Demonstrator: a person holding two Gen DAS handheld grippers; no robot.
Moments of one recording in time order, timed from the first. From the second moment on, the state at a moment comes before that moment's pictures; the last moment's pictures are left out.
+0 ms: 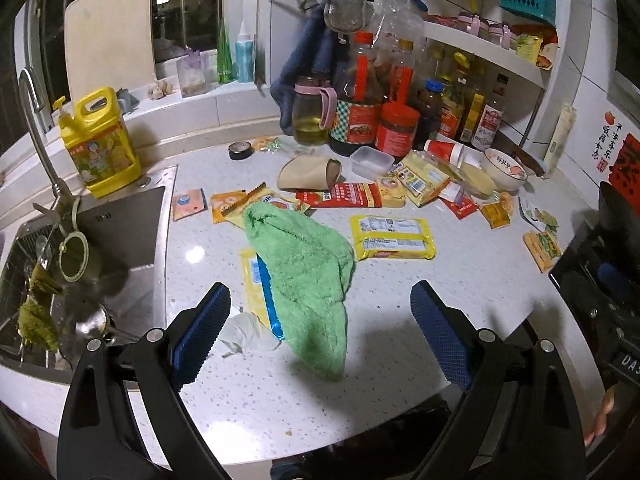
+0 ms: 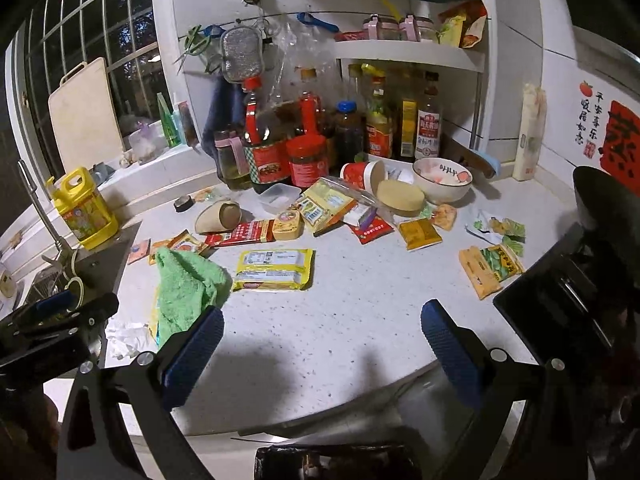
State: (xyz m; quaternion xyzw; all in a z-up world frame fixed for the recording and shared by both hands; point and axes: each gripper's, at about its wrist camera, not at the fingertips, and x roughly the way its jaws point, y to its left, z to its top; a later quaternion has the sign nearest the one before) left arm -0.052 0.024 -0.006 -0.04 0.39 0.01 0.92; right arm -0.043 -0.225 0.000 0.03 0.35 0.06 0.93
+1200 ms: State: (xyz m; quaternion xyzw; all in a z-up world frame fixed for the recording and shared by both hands) left arm -0.049 0.022 -0.002 -0.03 0.39 0.03 0.92; right arm -0.042 -0.228 -0.002 0.03 0.36 0.05 0.93
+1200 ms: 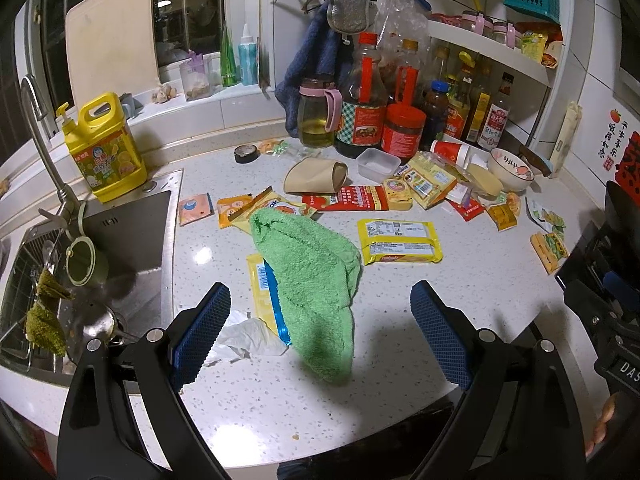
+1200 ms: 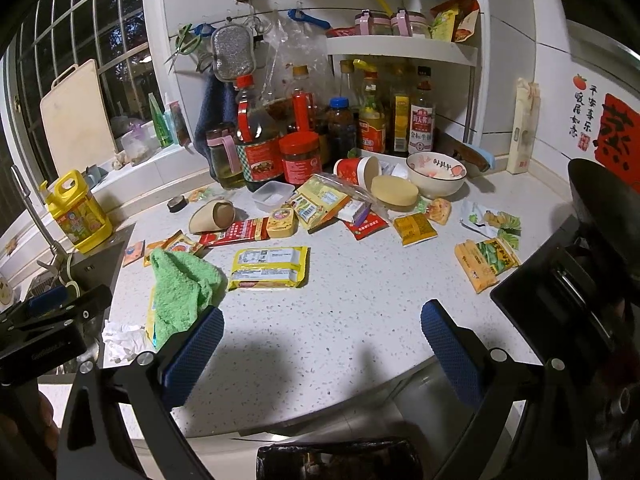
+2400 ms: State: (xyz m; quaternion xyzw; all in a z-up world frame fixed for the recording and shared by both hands) left arm -0.051 0.025 -0.005 -0.03 0.39 0.02 0.92; right arm -0.040 -0.229 -0.007 0.04 0.36 0.04 0.93
